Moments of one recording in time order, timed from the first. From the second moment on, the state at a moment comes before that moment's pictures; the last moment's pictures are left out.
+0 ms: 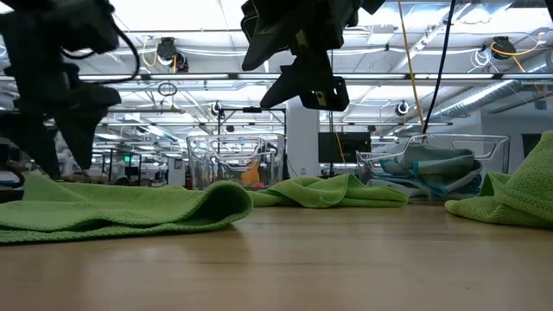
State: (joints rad) left arm -0.07 0.94 0.52 -0.88 -0.16 -1.37; right arm 0.17 1.89 1.41 -0.42 -0.31 0.85
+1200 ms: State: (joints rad) left arm 0.19 1.31 0.52 -0.81 0.20 -0.52; right arm 0.17 1.89 1.28 -0.31 -0.42 0.93
